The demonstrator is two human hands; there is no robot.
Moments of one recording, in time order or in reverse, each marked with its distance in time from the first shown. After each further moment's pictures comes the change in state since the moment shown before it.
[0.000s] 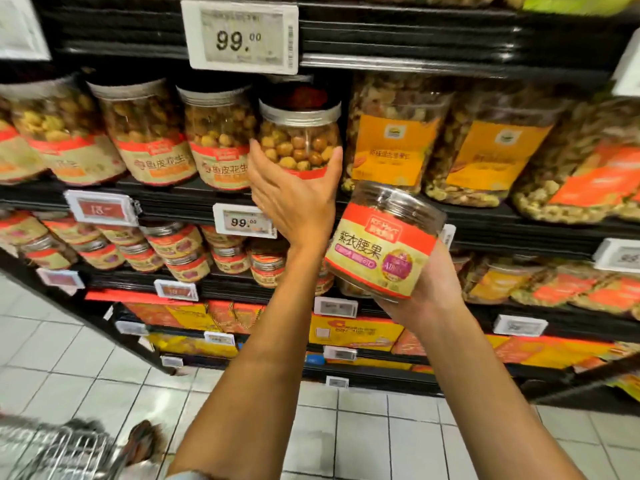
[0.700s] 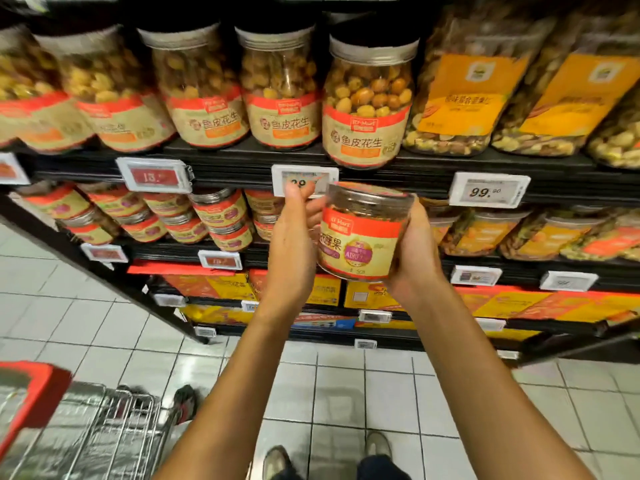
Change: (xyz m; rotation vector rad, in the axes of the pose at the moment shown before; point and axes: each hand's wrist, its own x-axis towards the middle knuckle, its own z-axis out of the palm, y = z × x) left_hand -0.004 -0.059 -0.130 -0.484 -0.701 -0.425; right_hand 0.013 0.081 0.049 -0.223 0.170 -0.024
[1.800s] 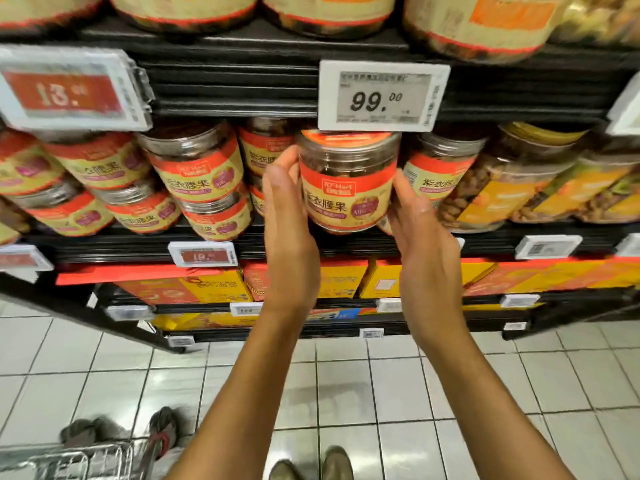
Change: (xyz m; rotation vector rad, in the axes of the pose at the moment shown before) left_hand 0.059 -0.102 -0.059 -0.354 -0.112 0.146; right_hand 0.049 0.119 0.024 -0.416 0.003 -0.646
